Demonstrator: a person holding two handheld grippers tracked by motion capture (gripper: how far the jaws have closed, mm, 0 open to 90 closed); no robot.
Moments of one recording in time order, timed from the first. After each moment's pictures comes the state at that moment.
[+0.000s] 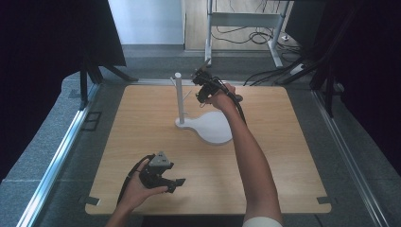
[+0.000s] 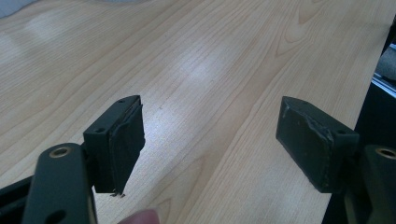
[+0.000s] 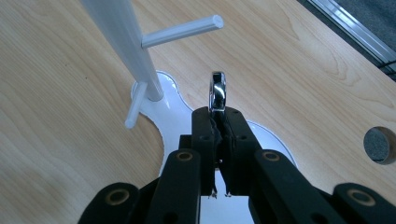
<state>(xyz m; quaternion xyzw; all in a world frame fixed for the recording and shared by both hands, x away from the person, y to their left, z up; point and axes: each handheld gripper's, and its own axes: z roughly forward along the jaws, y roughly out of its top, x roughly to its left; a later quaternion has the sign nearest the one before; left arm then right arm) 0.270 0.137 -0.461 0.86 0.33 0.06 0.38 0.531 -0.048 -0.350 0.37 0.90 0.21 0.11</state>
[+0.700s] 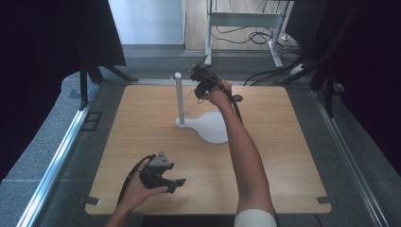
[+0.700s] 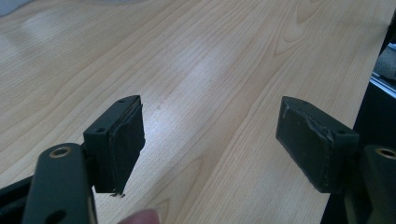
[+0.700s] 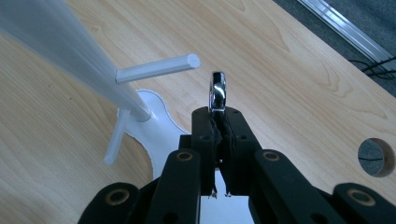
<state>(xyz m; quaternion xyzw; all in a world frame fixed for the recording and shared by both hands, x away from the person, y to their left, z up) 0.270 0.136 -0.462 0.86 0.33 0.06 0.38 0.553 -0.038 -0.353 0.38 0.89 0.21 0.12</state>
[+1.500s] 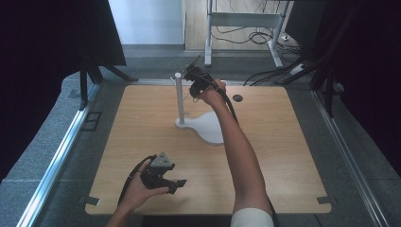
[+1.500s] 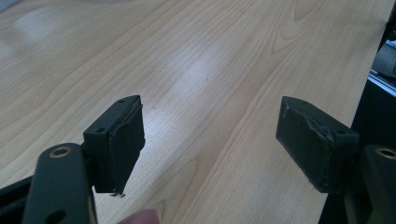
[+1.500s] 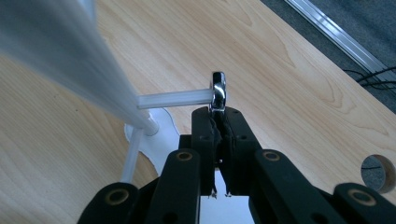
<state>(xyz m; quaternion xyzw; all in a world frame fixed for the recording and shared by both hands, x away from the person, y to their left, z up) 0.270 0.134 -0.463 0.87 0.32 0.06 0.38 0.551 -0.018 -0.353 0.37 0.90 0.21 0.13</state>
